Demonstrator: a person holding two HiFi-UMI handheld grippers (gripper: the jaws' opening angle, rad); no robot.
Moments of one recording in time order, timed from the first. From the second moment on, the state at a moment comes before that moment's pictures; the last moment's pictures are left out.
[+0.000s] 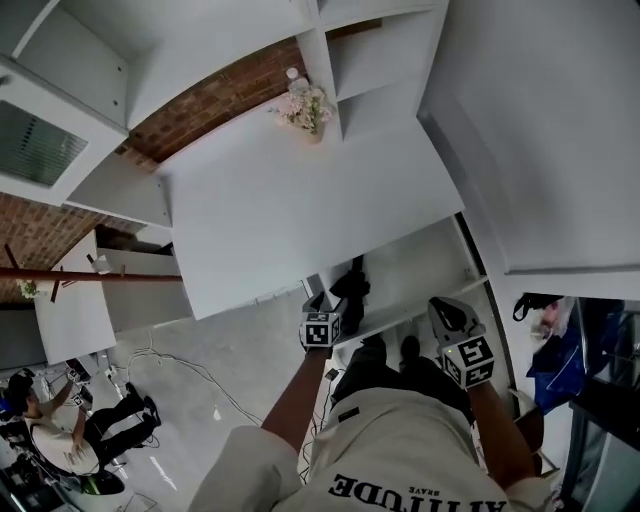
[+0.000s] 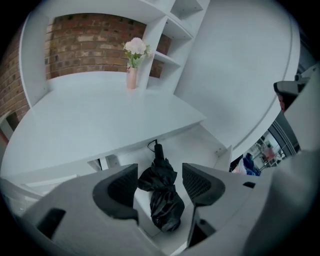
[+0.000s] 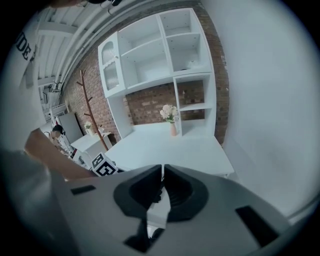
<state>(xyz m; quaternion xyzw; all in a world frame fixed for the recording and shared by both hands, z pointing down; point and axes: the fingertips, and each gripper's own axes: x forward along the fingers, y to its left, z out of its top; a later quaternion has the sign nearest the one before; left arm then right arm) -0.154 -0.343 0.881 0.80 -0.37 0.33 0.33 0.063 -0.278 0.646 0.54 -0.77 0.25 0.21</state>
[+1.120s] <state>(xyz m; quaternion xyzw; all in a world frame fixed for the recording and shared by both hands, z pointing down) -0.153 -0.245 0.712 0.80 -0.50 0.23 0.24 0.118 -0.189 0.599 0.47 -0.84 0.20 0.16</state>
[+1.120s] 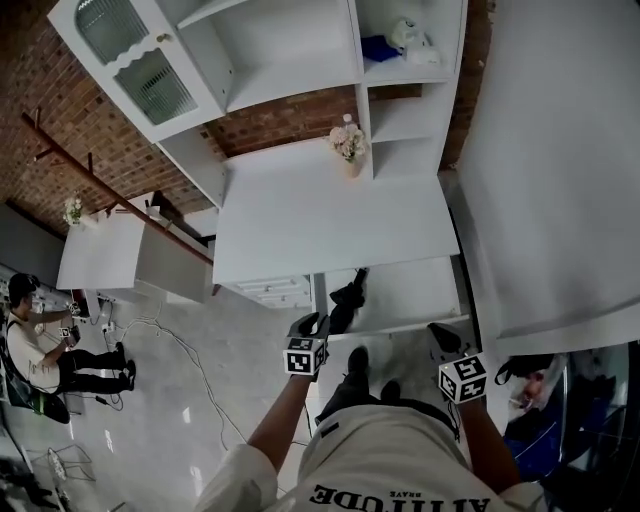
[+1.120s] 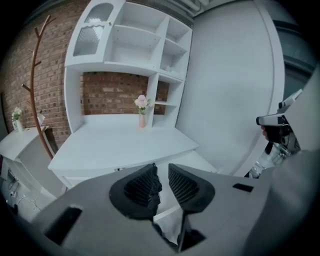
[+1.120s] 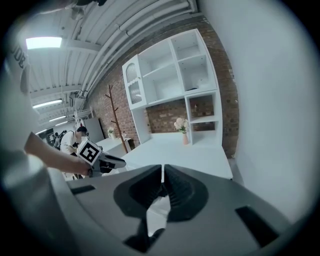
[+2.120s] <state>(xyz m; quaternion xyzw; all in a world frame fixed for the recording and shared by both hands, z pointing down) -0.170 -0.131 0.593 0.80 -0.55 0.10 0.20 0.102 -0.143 0.587 0.42 -0.88 0.17 0.15</state>
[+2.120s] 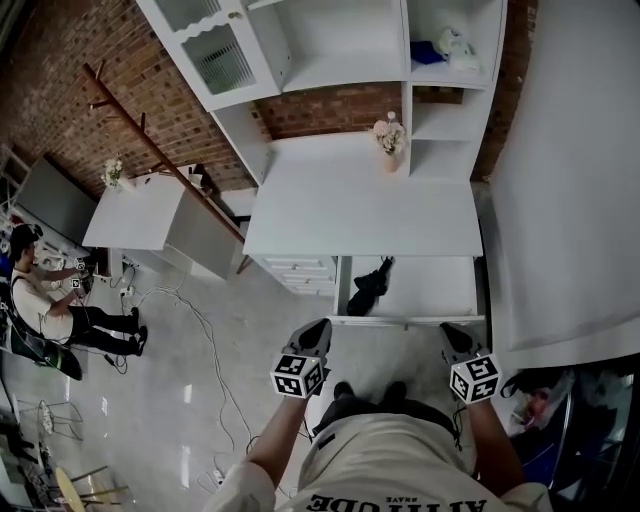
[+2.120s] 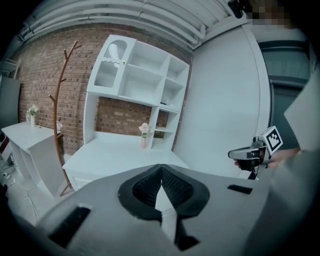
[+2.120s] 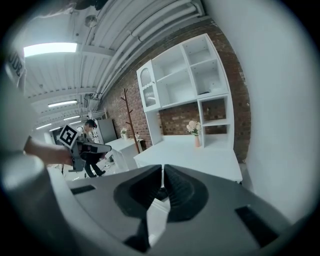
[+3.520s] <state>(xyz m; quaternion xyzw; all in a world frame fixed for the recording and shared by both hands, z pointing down) -0.280 -0.123 0.545 0.81 -0.57 0.05 0.15 0.035 -0.144 0.537 0.47 -0.86 0.12 0.13</state>
